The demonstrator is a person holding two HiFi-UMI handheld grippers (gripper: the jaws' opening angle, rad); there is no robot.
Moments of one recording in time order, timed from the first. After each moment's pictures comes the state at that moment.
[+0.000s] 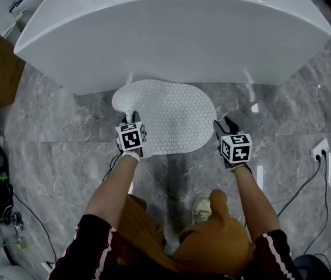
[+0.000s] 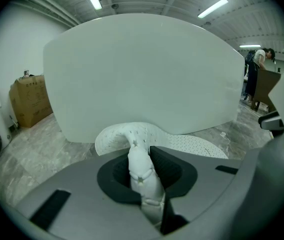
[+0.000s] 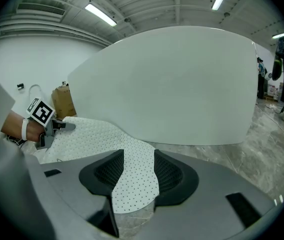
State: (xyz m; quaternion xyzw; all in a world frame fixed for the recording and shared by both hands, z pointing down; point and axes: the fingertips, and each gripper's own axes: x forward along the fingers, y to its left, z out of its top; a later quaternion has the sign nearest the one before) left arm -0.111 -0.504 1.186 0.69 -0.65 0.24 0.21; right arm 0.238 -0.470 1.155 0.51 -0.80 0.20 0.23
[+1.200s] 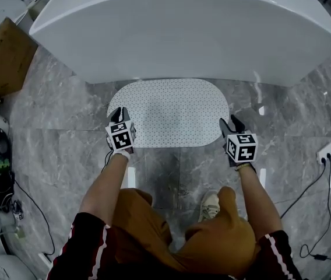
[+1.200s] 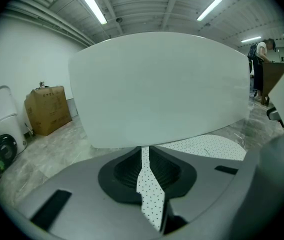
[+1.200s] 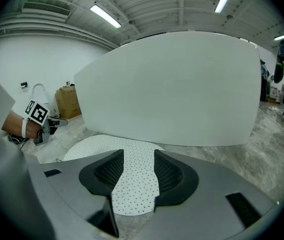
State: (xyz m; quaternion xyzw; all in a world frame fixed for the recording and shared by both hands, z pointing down) left arm -0.226 -0.460 1.164 0.66 -0.70 0.23 0.15; right arm 0.192 -0.449 1.152 0.50 -0.81 0.19 0.23
